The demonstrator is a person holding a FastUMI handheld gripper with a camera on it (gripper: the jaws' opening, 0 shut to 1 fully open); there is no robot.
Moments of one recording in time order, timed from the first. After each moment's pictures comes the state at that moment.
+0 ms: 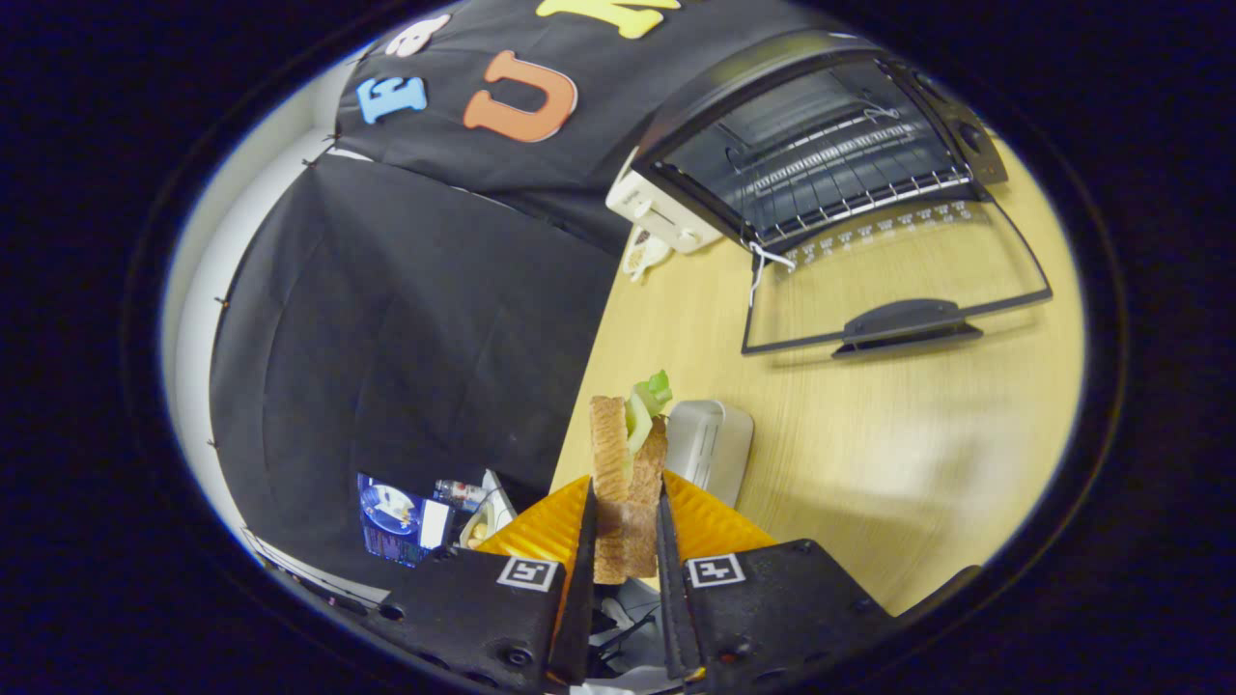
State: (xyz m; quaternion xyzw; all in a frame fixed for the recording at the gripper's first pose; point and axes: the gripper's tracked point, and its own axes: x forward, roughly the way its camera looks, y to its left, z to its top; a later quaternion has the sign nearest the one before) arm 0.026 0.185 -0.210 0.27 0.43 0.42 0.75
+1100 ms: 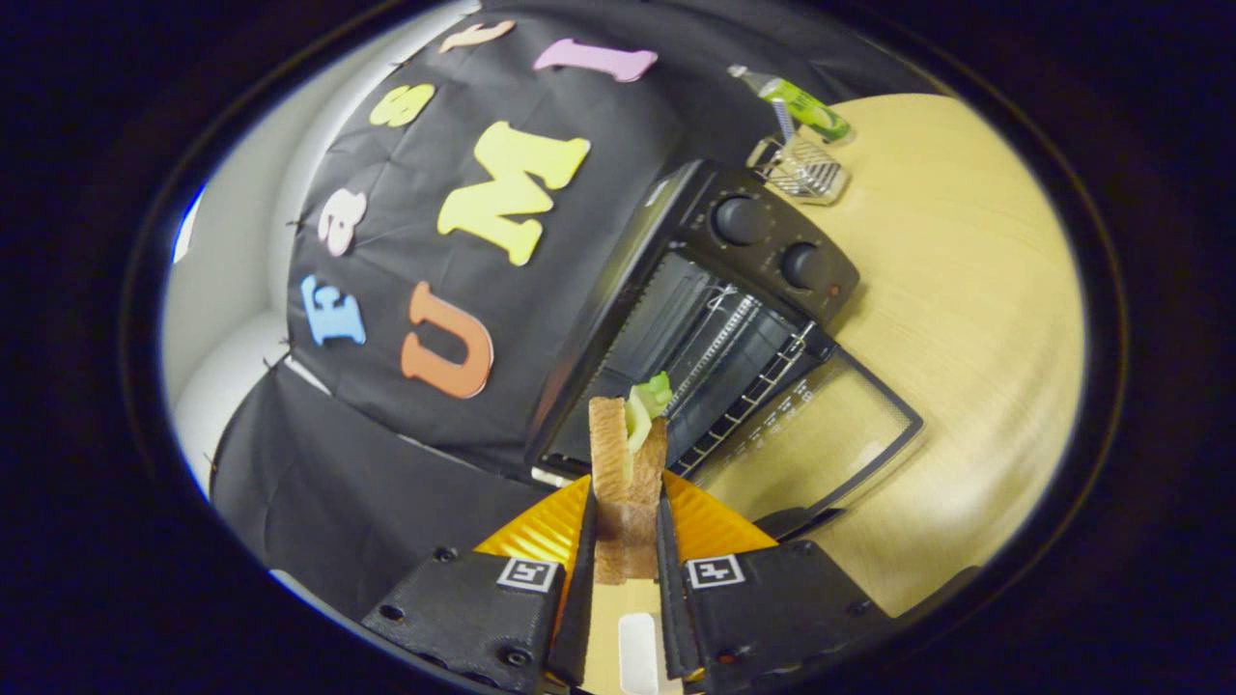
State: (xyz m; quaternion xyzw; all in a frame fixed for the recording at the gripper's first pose) arm 0.186 0.080 -0.202 0.52 0.21 0.16 0.81
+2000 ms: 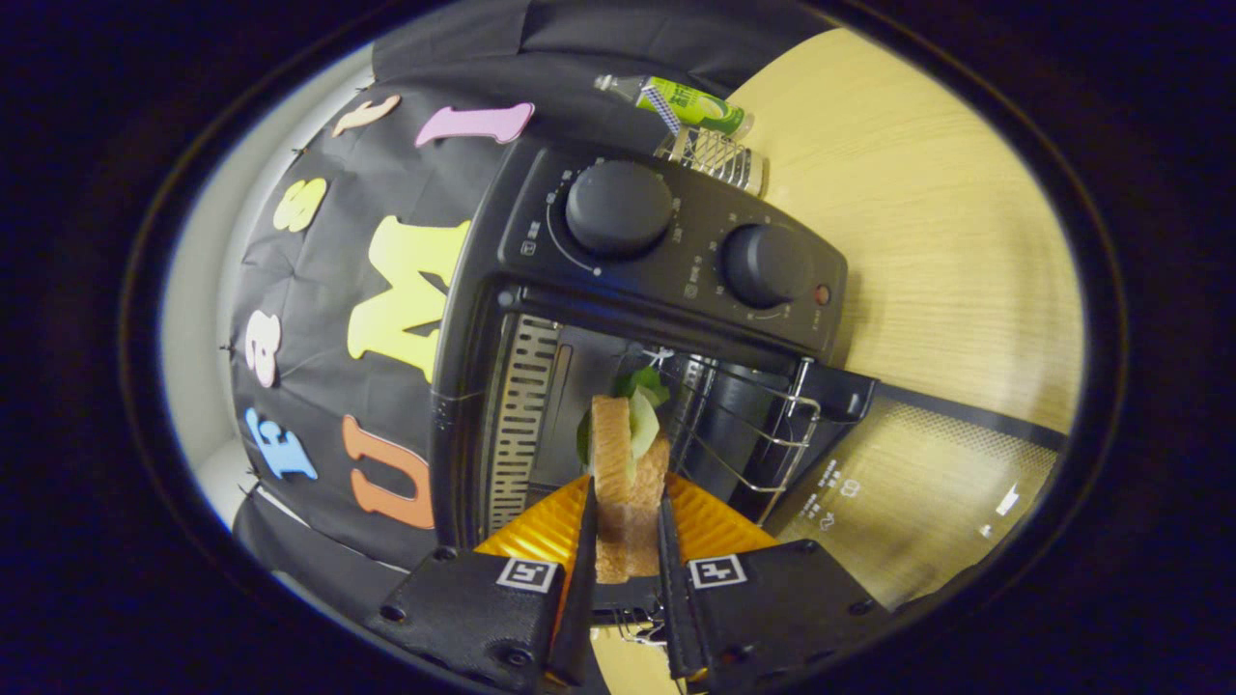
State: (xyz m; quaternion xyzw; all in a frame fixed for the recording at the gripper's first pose) arm 0.315 0.084 -0.238 0.59 0.14 0.04 0.80
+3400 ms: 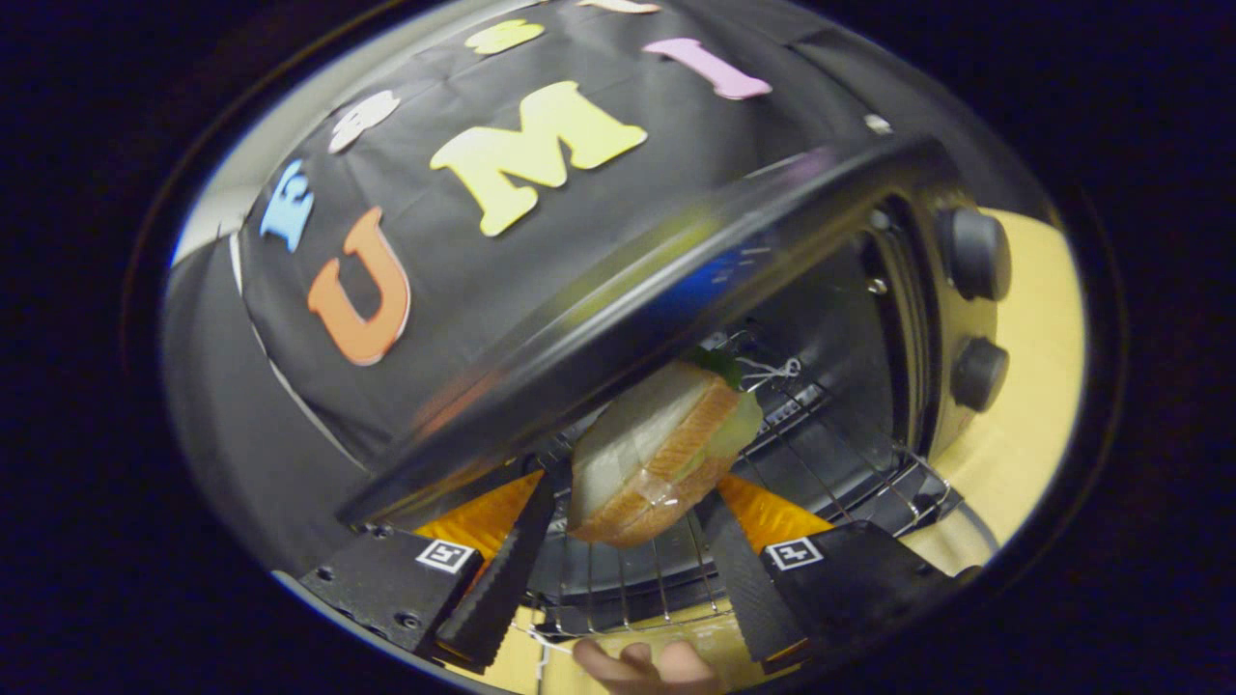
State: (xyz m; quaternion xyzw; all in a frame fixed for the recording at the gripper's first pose) arm 0.329 0.130 -0.246 0.24 0.17 0.09 0.95
